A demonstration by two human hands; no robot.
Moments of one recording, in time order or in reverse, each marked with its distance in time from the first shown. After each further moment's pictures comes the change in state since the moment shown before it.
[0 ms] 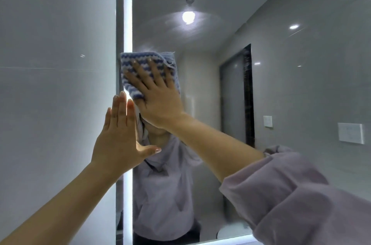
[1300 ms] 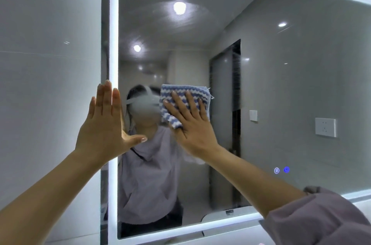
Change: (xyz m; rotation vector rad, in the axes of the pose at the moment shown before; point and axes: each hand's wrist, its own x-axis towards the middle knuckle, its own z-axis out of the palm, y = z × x) left_hand -0.003 0.000 -0.002 -0.044 -0.034 -0.008; right_hand -0.135 0.059 0.014 0.089 -0.020 0.060
